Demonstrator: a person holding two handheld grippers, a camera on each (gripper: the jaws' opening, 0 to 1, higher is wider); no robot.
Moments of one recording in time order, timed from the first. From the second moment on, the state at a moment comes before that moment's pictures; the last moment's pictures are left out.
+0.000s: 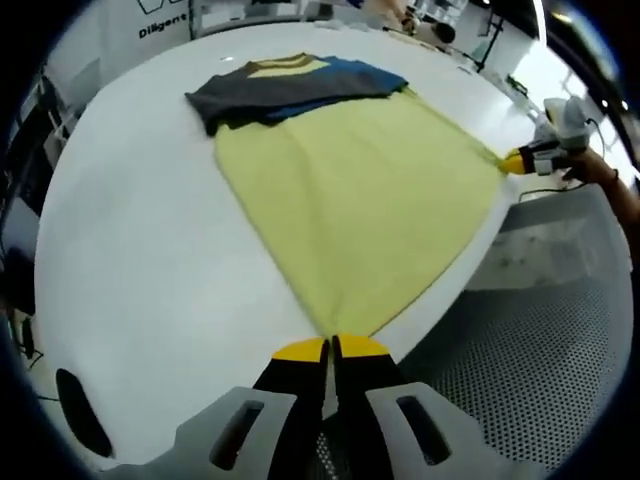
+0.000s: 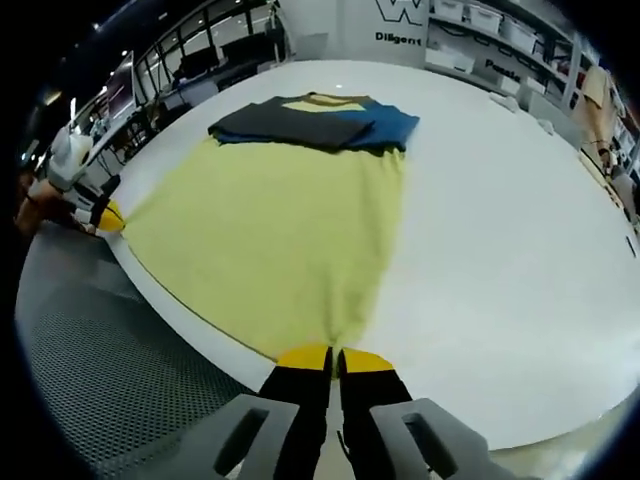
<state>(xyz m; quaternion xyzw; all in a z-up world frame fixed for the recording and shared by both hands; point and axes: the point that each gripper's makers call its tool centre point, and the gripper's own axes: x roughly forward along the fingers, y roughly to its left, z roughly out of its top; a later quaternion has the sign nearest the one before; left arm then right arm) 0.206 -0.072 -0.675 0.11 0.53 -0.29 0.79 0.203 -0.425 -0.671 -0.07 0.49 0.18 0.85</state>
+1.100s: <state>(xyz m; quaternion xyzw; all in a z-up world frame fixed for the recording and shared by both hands) 0.171 -0.062 -0.678 0.14 0.56 -0.32 0.75 0.170 -0.418 -0.668 -0.07 0.52 0.20 0.82</state>
